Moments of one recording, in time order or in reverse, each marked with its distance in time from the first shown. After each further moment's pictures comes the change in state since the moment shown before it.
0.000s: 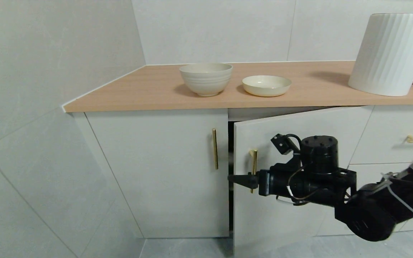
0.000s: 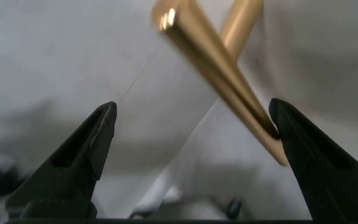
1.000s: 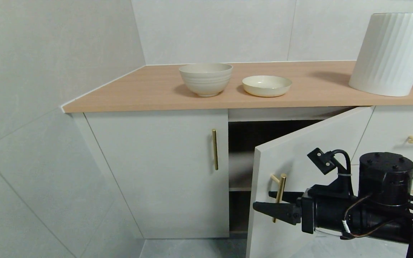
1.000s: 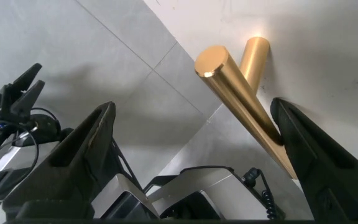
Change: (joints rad) left arm 0.000 0.000 0.000 -0.002 0.000 0.026; right arm 0.007 -0.257 0.331 -0.113 0.089 0.000
